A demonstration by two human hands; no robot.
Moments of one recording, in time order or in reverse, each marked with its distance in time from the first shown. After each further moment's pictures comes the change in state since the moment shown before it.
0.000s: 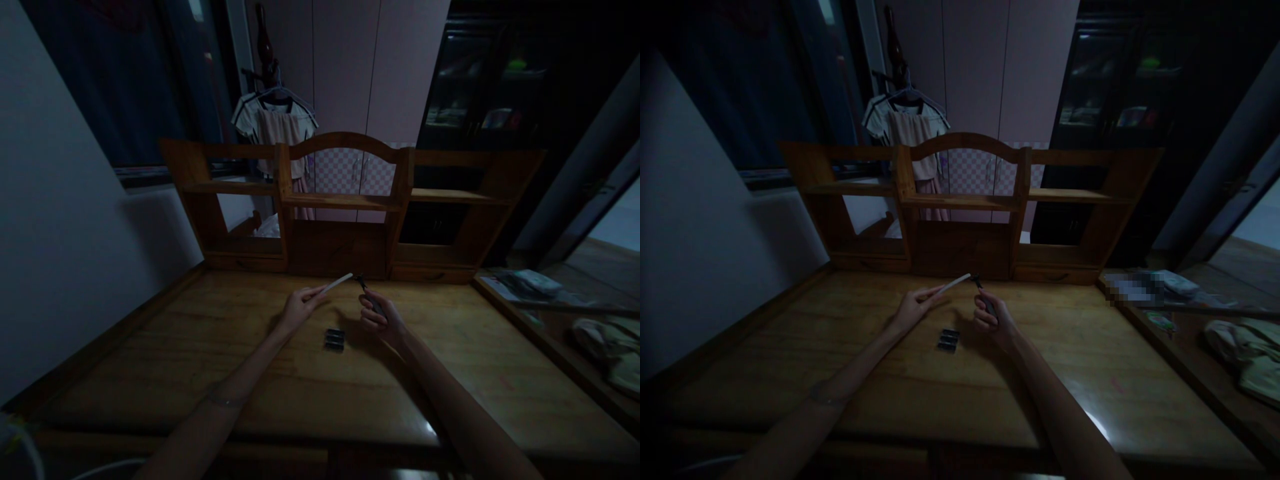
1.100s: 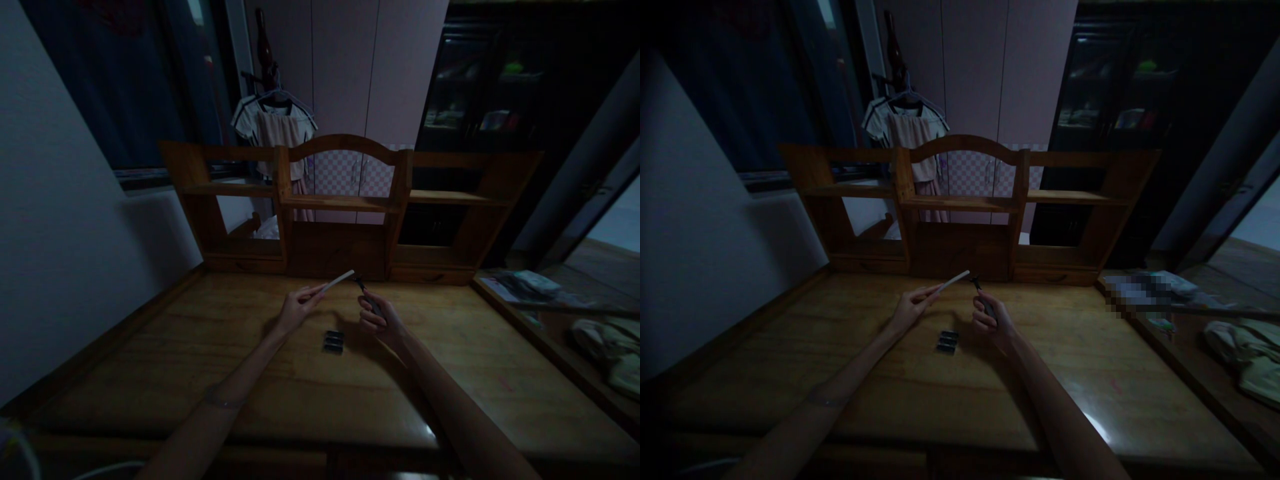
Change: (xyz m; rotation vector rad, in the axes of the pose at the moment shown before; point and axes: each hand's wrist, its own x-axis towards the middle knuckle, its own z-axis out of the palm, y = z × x) left_hand 0.001 0.005 -0.001 -0.017 0.013 0.029; right_hand 0.000 -0.002 0.000 -0.048 0.015 0.025
